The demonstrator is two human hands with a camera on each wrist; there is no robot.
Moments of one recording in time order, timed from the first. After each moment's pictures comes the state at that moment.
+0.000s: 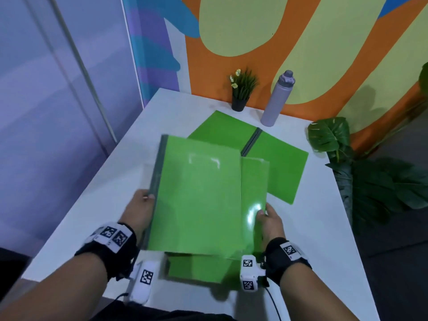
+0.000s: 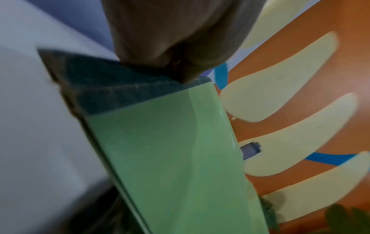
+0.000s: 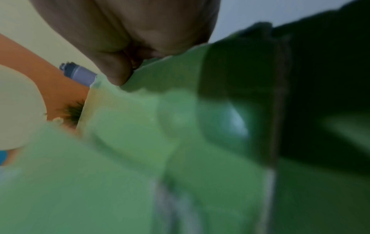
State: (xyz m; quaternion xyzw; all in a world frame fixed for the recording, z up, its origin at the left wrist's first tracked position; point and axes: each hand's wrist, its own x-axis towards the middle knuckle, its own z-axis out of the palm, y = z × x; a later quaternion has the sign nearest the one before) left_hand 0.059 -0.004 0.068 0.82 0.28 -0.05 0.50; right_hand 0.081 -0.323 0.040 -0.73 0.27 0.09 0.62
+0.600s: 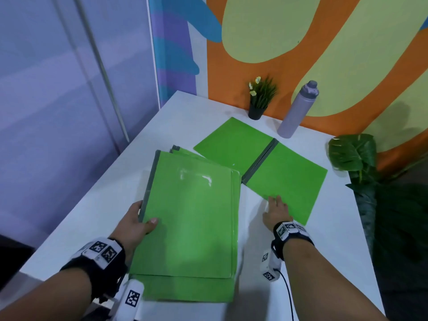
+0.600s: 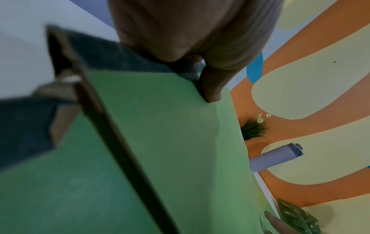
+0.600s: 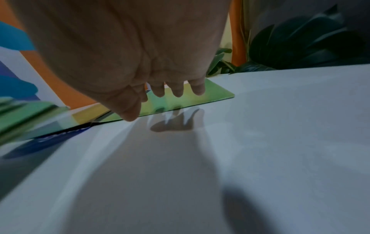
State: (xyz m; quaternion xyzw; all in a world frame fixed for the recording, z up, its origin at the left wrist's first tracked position) left_hand 0.040 0.009 0.048 0.74 0.29 -0.07 0.60; right_hand 0.190 -0.348 -0.001 -0.96 0.08 0.21 0.14
